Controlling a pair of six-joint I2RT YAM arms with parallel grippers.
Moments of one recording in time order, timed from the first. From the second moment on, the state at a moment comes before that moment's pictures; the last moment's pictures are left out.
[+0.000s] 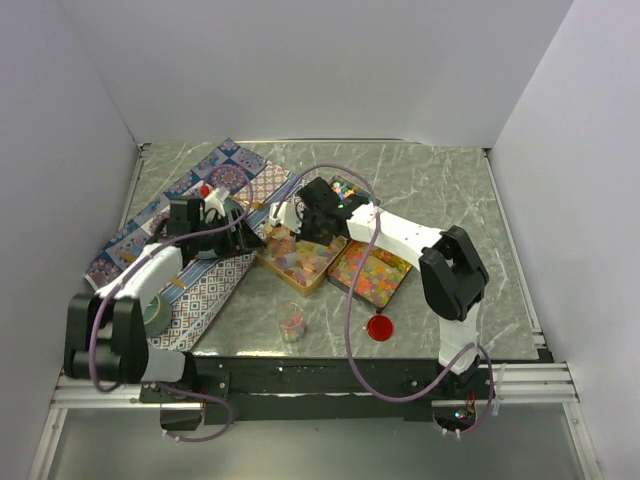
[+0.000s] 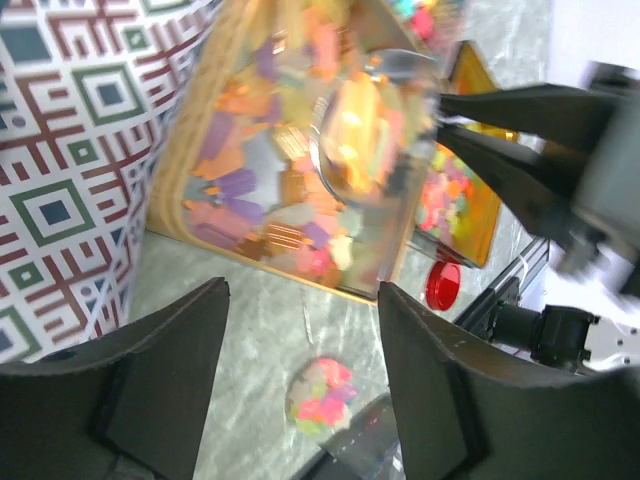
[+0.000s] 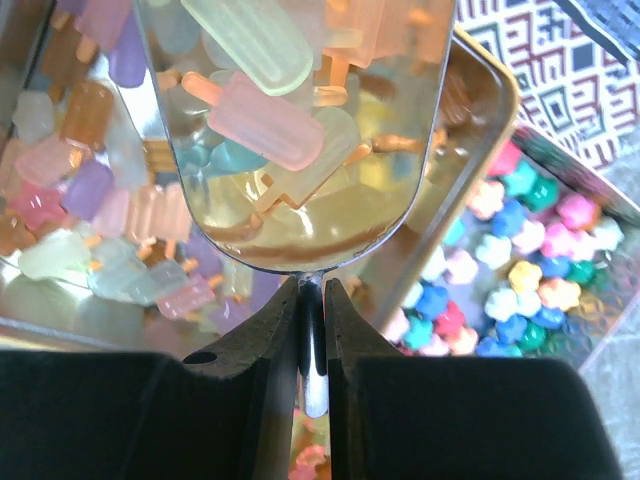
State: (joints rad) left arm -0.09 1.38 0.78 -0.18 0.68 -0.46; right arm 0.75 1.93 1.52 -0.58 -0.07 -0.72
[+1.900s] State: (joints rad) left arm 0.23 0.66 0.50 -0.16 0.48 -0.44; right arm 1.10 1.56 1.42 -1.17 0.31 -1.09
